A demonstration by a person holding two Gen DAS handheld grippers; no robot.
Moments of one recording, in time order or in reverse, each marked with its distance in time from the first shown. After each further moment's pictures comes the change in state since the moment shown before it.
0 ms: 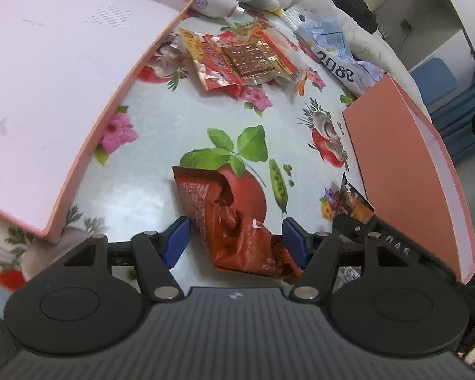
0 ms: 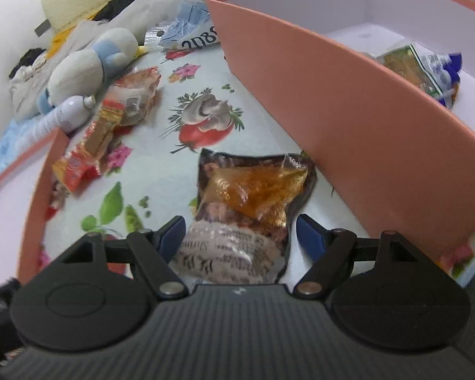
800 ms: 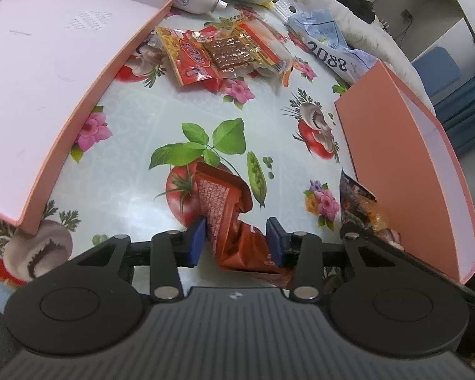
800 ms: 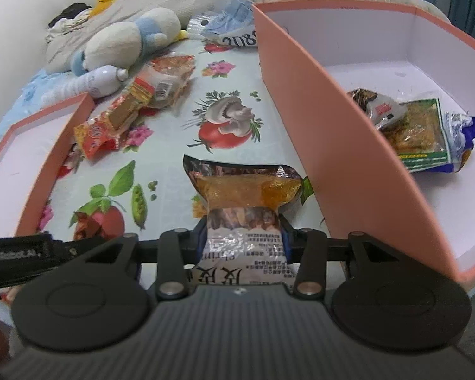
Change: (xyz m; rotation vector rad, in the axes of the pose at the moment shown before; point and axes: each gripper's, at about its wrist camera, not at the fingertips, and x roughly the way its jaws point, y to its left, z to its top) left arm 0.000 -0.028 -0.006 0.022 0.013 0.024; right arm -0.029 -0.005 0.017 -0.211 0.042 0.095
